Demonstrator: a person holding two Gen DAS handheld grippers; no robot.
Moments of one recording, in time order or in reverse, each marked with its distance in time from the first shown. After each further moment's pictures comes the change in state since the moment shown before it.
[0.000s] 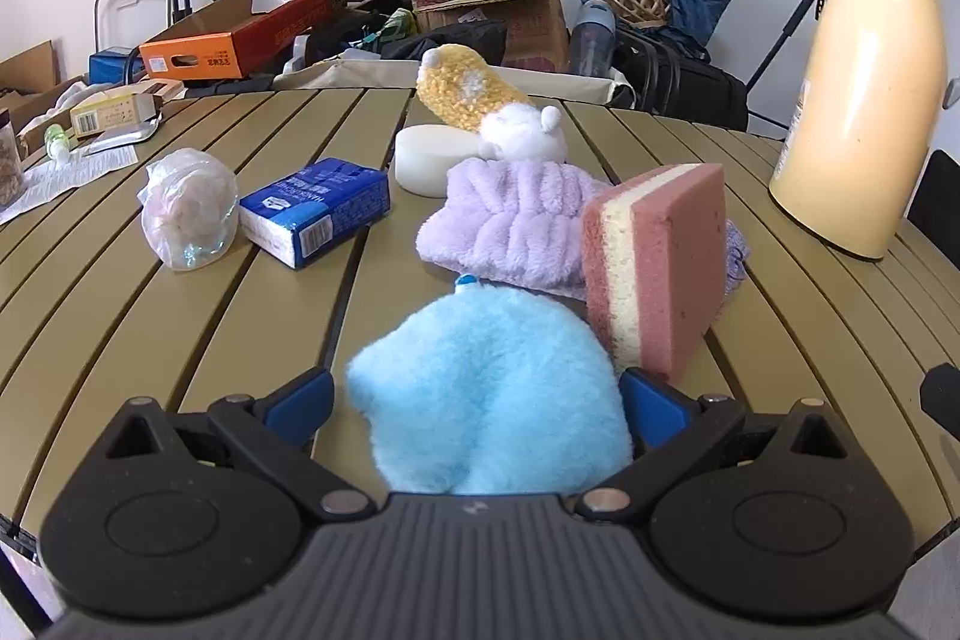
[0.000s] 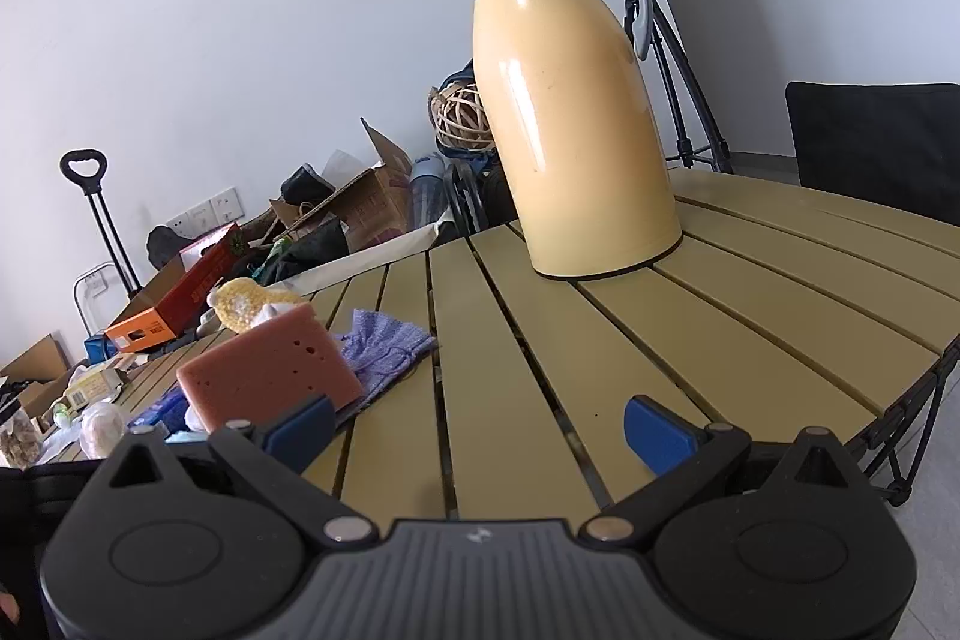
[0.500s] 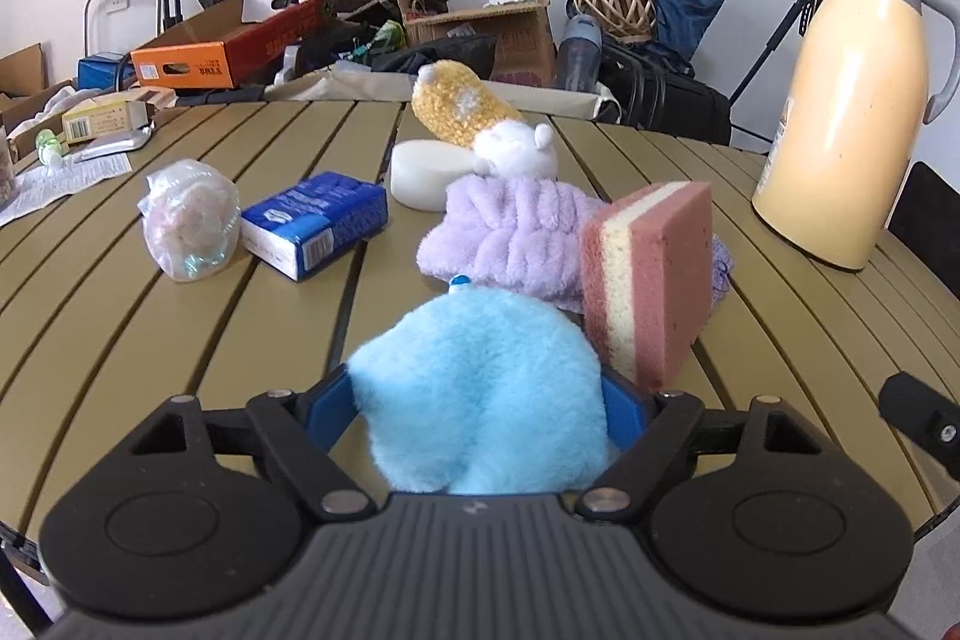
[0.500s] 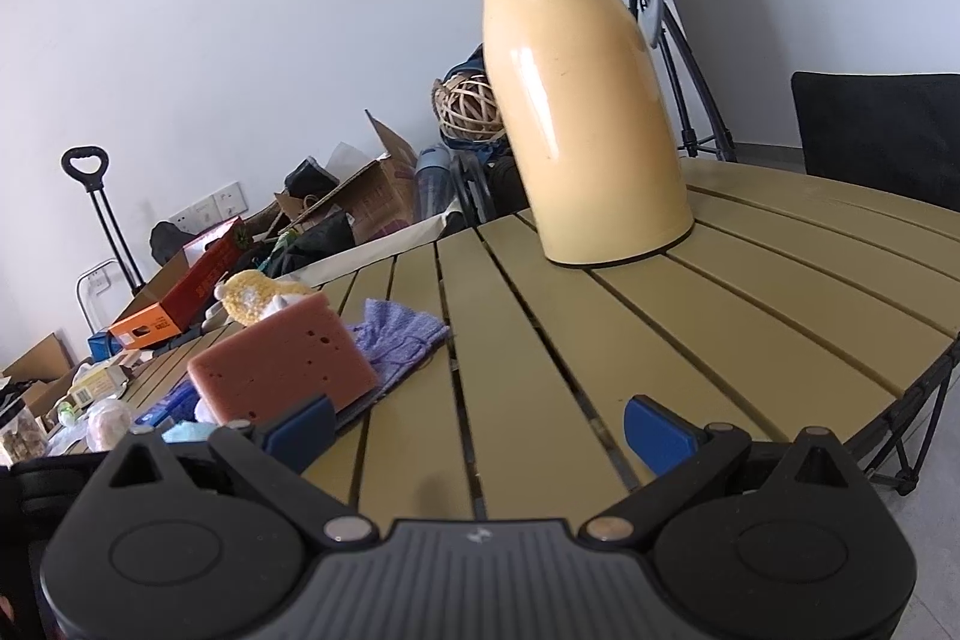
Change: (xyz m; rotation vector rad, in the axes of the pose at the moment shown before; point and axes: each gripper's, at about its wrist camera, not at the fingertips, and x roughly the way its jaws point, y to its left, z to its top) left arm -0.009 0.009 0.002 0.002 -0.028 -0.041; right arm 0.003 0.009 -0.004 0.006 0.018 0.010
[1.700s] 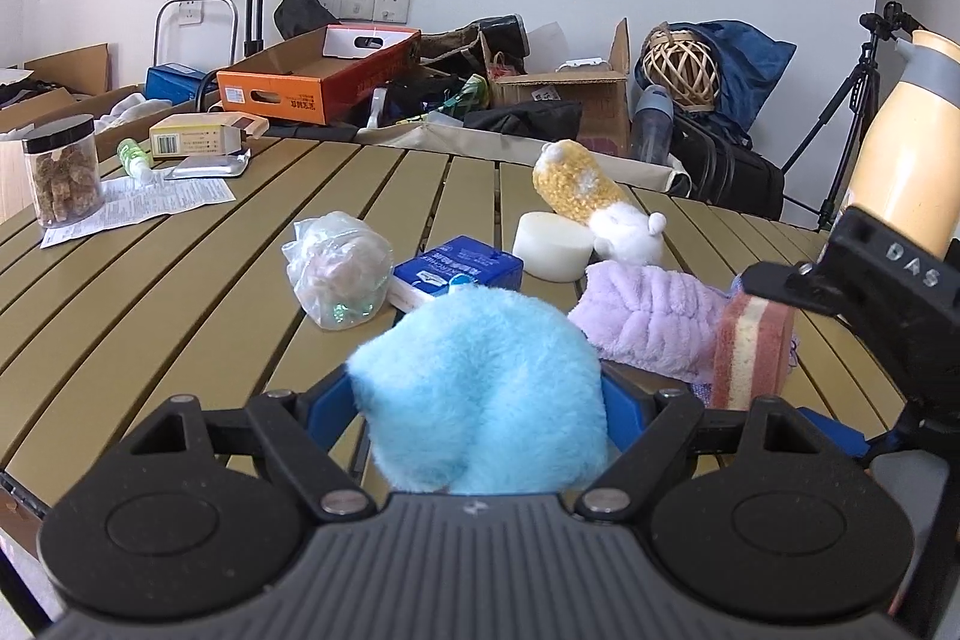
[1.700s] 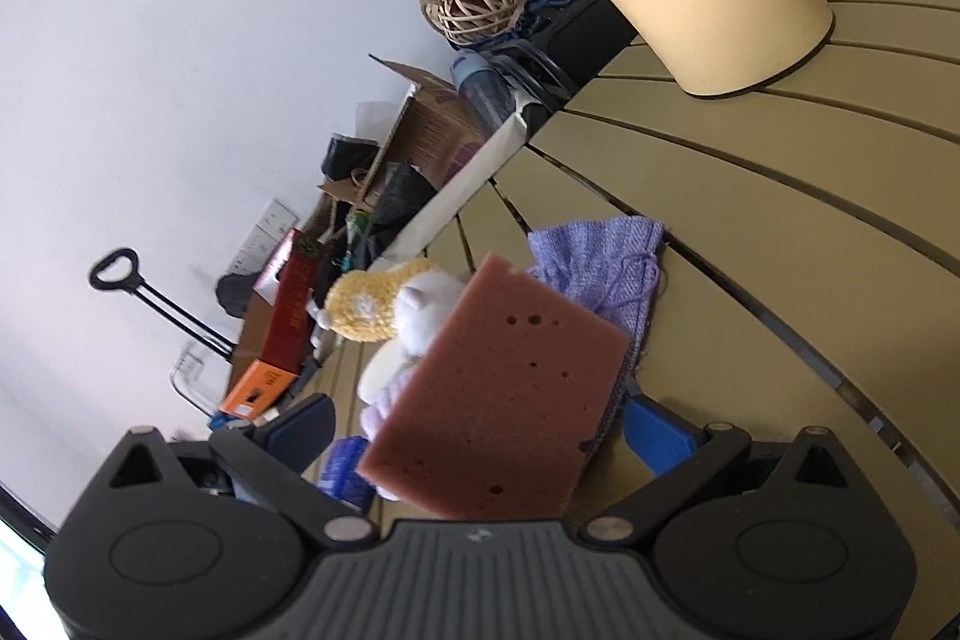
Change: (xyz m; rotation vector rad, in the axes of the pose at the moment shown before) left arm -0.033 0.061 0.013 -0.088 -0.089 0.070; right arm 0.101 0.069 0.012 0.431 0.192 0.183
